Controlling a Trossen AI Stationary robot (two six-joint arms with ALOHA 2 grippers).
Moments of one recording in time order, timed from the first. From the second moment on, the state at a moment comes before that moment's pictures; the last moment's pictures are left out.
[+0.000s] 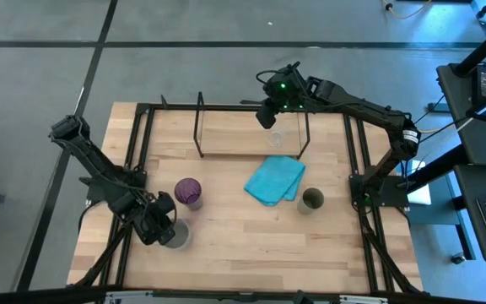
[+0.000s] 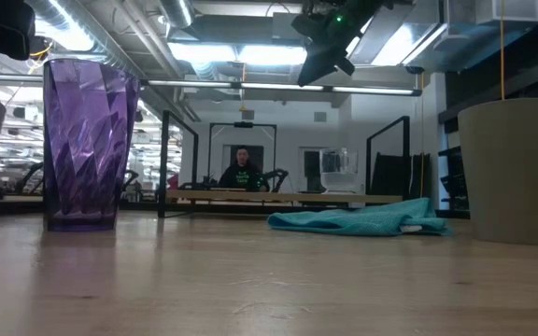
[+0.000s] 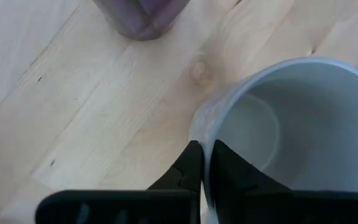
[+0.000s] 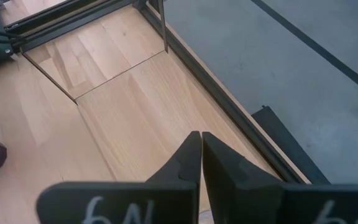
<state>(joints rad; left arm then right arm) -0.81 1.20 0.72 -0.79 -0.27 -1.49 -0.44 1.67 1.65 -0.72 0.10 0.12</state>
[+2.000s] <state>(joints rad) 0.14 1.14 1.47 -1.31 -0.11 -0.62 -0.42 1.67 1.65 -0.63 0.10 0.15</state>
